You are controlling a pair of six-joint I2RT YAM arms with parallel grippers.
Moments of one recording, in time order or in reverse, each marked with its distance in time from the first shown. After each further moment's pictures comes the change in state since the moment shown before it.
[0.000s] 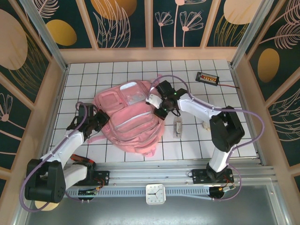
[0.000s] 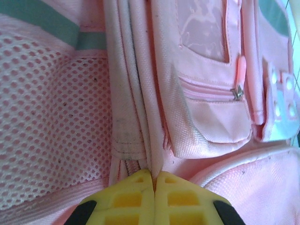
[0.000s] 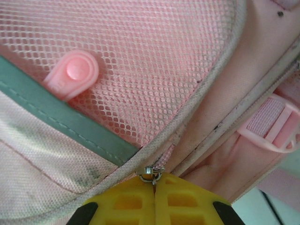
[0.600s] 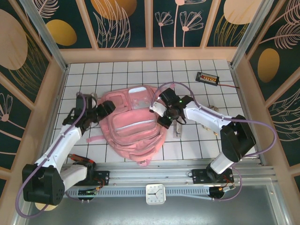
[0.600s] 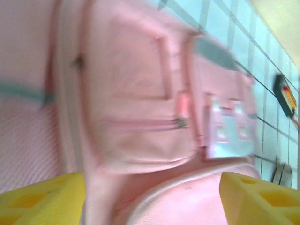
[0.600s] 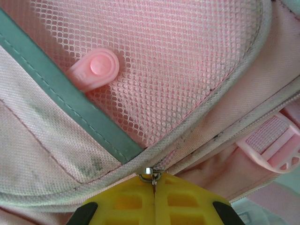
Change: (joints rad) left arm -0.030 -0.005 0.252 -0.192 0.037 0.273; right arm 0.029 -0.152 -0.158 -0.021 -0.016 0.058
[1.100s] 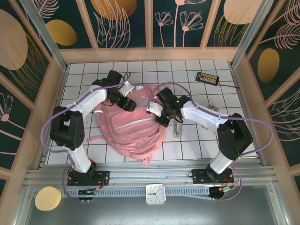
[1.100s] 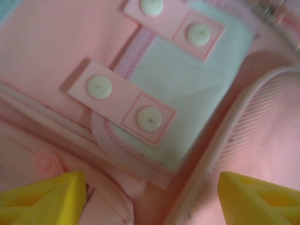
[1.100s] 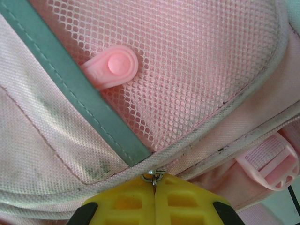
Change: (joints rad) left arm -0.184 0.716 0.634 -0.417 0.094 0.931; right arm 0.026 0.033 0.020 0.055 0.031 -0.145
